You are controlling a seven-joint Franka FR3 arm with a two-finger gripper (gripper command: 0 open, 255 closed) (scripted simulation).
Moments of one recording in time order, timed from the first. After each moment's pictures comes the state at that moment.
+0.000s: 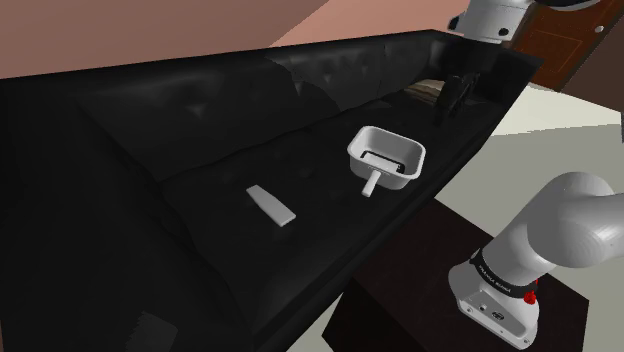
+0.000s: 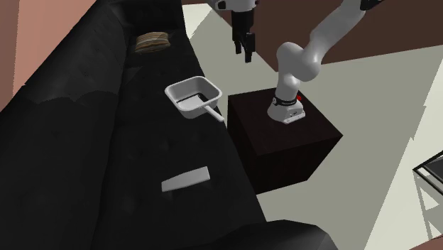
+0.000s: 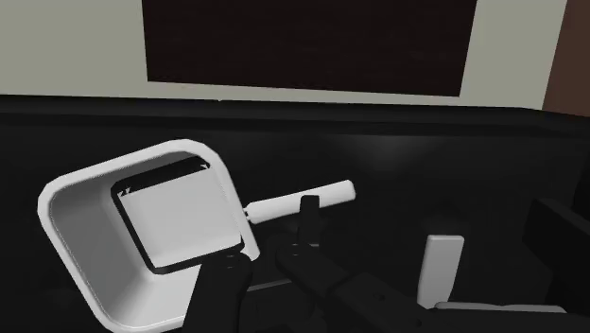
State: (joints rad) arm 0.00 -0.79 0.04 -2.42 0.10 1.54 -0.04
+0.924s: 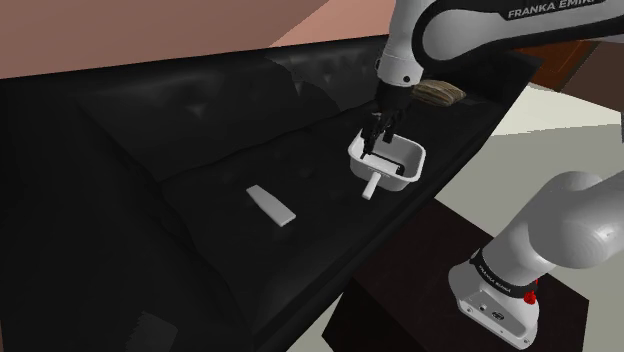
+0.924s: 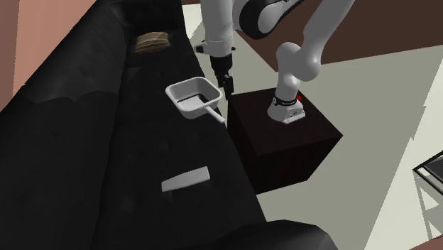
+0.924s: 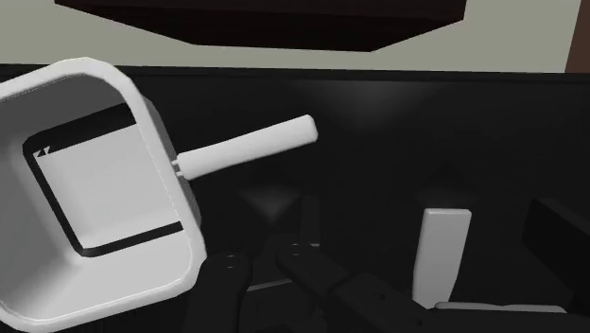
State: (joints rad) arm 0.03 -0.44 0.19 -2.42 0.15 1.91 0.09
